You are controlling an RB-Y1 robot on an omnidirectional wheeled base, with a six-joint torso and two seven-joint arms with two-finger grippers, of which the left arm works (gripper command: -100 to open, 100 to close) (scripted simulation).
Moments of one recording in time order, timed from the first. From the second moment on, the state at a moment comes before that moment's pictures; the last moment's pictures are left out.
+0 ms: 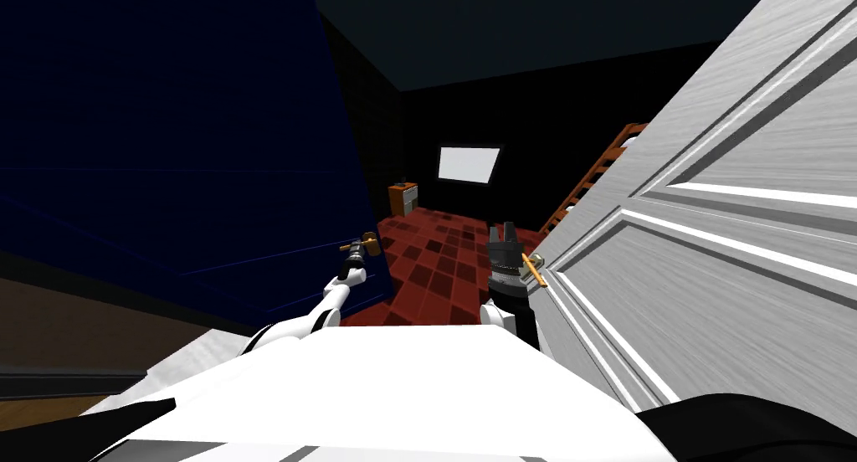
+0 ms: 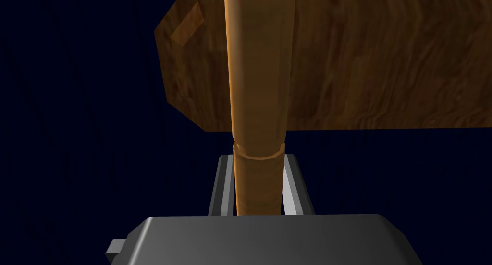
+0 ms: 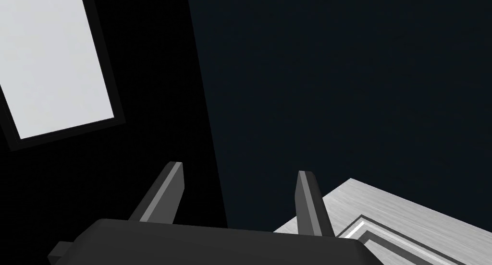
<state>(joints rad) -0.42 0.21 0.35 -0.65 0.18 -0.46 -0.08</state>
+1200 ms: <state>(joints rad) -0.51 0.31 0.35 -0.42 0.25 -0.56 -0.07</state>
